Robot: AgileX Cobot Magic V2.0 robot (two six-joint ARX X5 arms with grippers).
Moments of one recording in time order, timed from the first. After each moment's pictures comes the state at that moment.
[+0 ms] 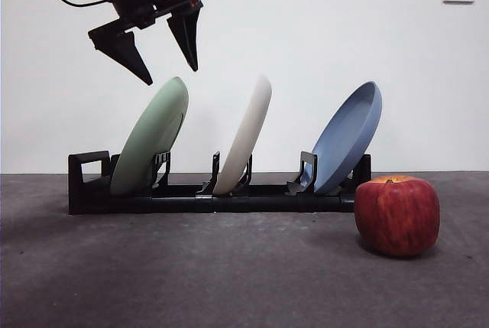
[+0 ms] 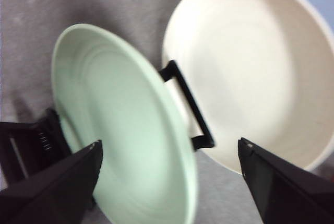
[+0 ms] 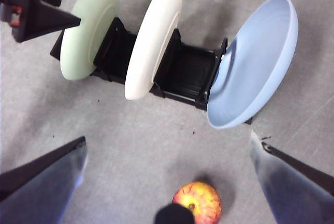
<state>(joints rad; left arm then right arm) -0.33 1.97 2.02 -1.03 0.15 -0.06 0.29 1.43 1.68 -1.07 -0.30 0.04</state>
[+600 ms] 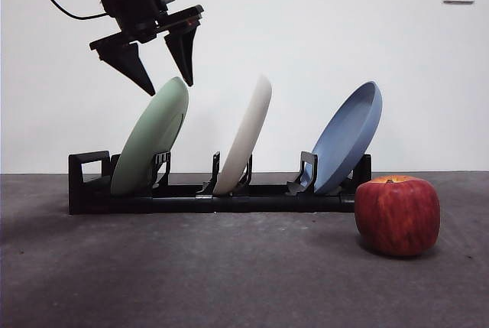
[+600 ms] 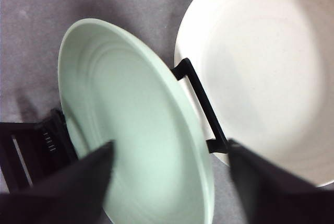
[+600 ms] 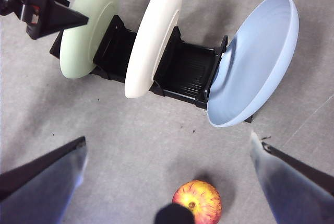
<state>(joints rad) -0.33 2.00 2.02 -1.01 0.13 -0.06 0.29 1.43 1.68 -1.07 -0.29 0.04</state>
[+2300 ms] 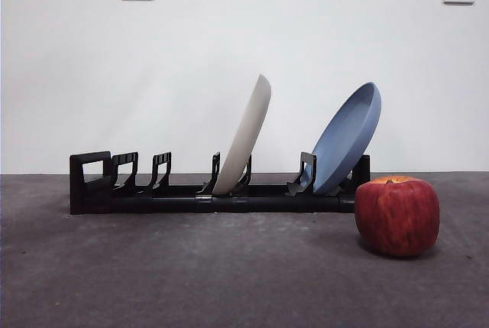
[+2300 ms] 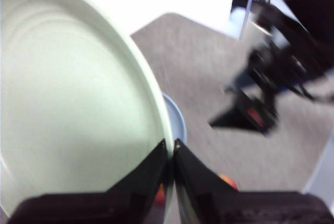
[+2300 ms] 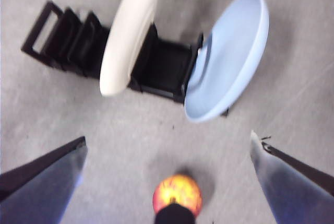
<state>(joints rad) -0.81 1.70 2.56 -1.33 -0.04 0.03 0.29 1.43 1.68 -1.10 -0.21 0.03</state>
